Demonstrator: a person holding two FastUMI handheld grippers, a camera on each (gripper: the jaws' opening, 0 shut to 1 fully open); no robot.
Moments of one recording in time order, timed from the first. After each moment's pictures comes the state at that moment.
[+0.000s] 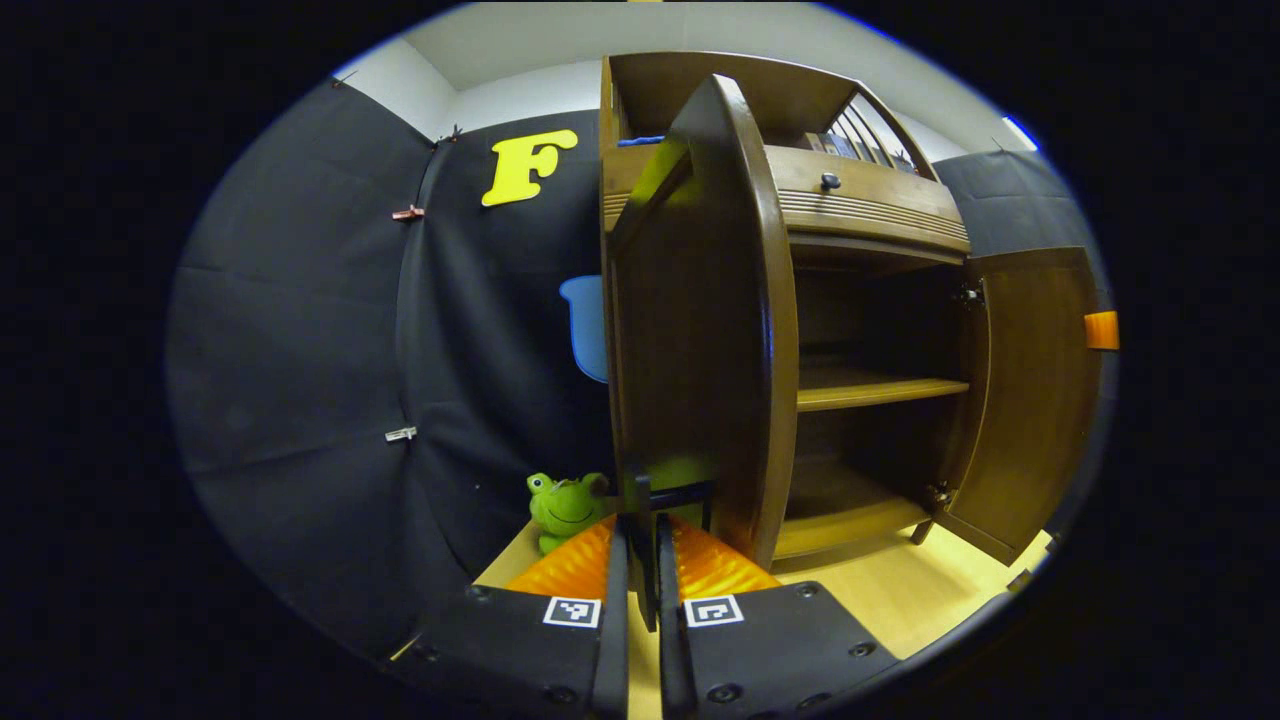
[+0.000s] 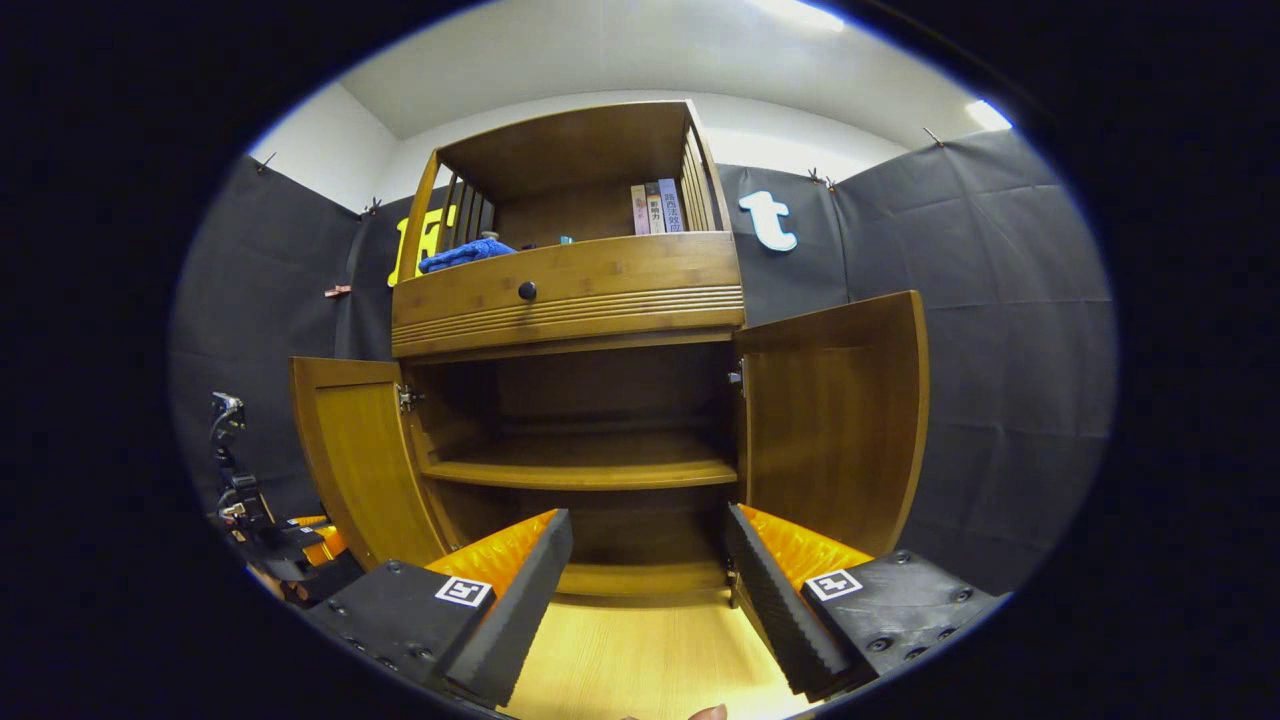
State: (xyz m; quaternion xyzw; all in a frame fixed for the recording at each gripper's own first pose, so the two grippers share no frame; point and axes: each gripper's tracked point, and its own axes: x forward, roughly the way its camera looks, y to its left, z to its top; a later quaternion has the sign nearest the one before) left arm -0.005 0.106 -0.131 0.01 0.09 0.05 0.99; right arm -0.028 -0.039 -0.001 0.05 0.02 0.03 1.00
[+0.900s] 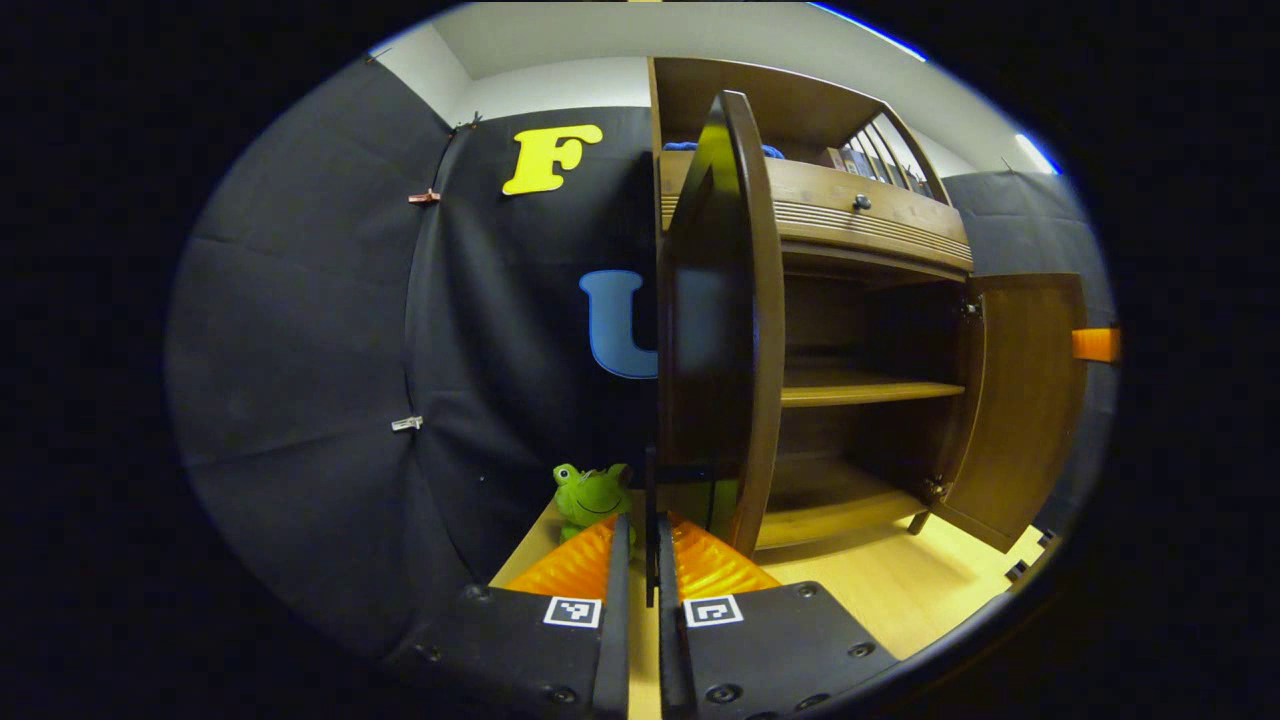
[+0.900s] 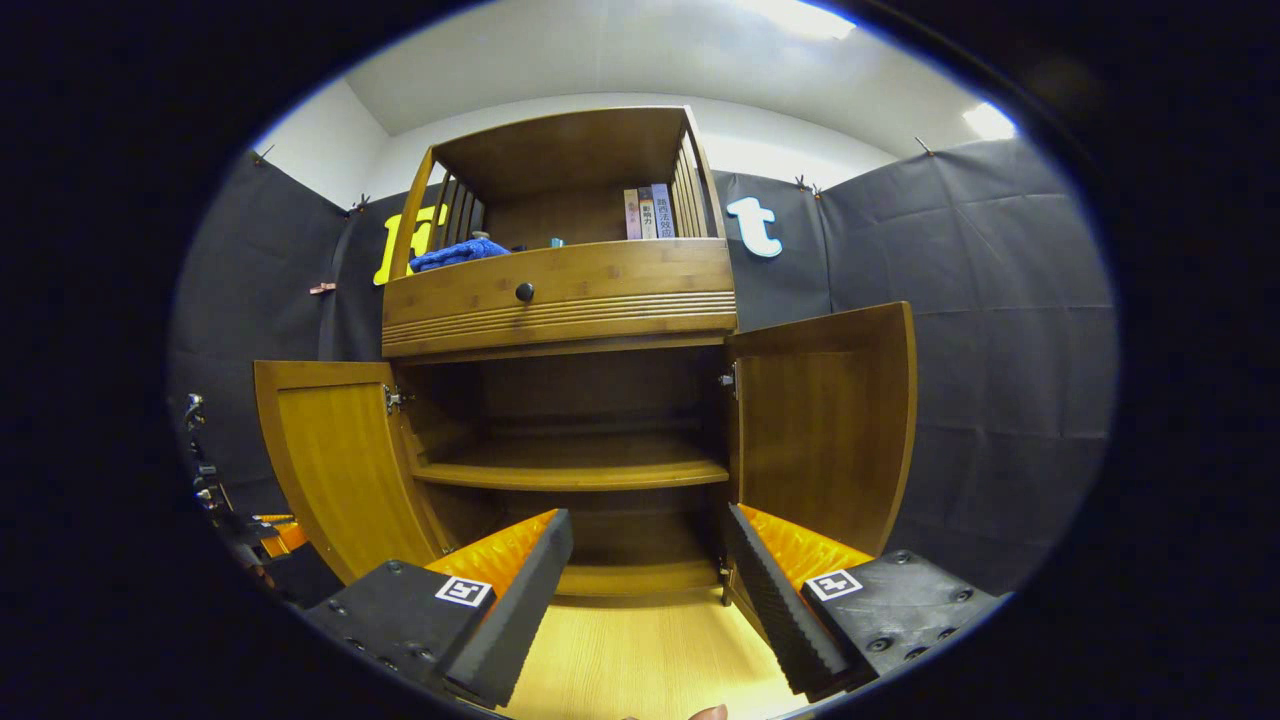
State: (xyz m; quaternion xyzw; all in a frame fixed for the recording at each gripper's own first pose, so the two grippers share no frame) left arm -0.037 0.164 -0.133 0.00 0.10 0.02 1.00; right arm -0.038 -0.031 0.002 0.05 0.01 0.00 1.00
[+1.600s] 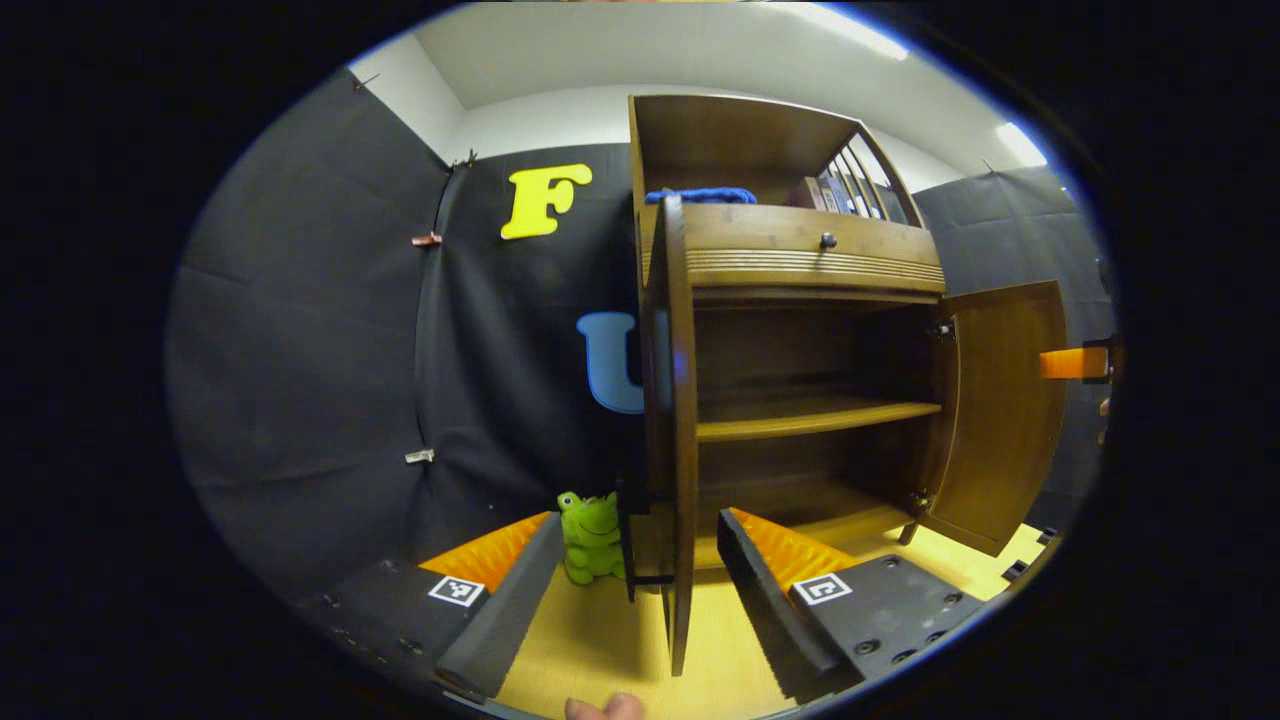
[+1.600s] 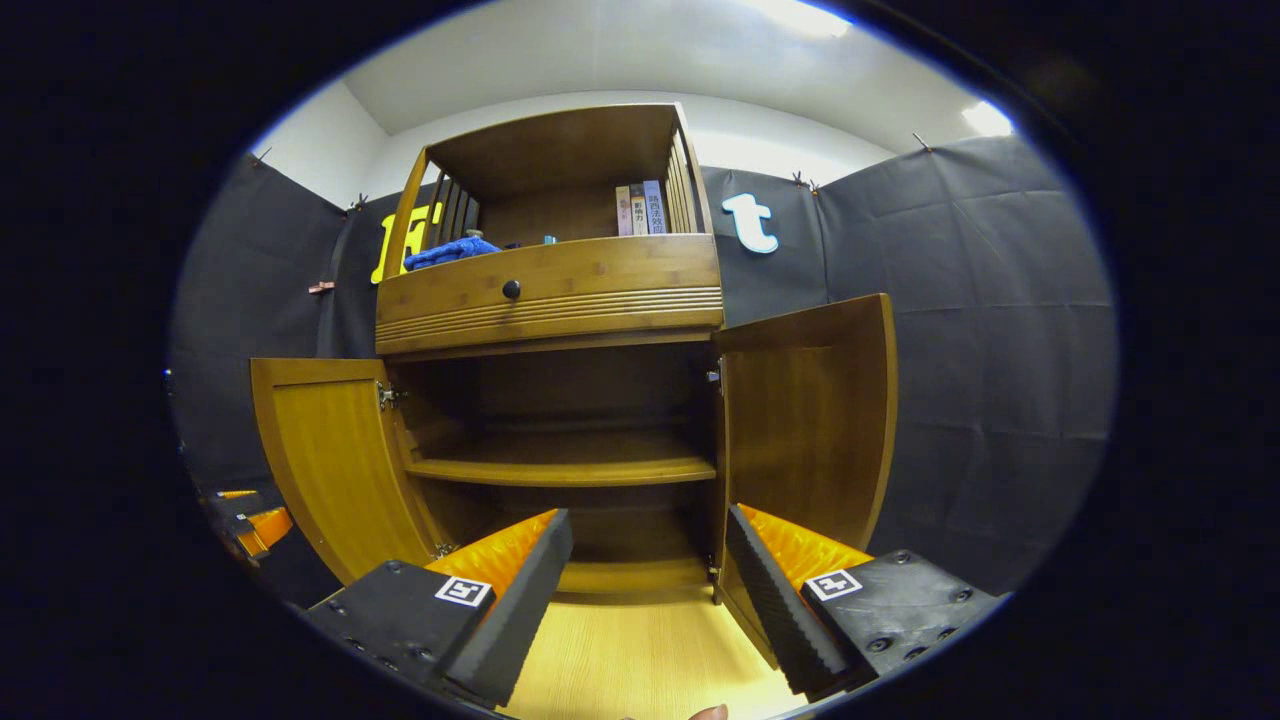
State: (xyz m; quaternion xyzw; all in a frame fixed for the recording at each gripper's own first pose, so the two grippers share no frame) left arm -0.086 0.140 -0.086 0.02 0.04 0.03 1.00; right arm -0.033 -0.056 -0.001 0.05 0.01 0.01 1.00
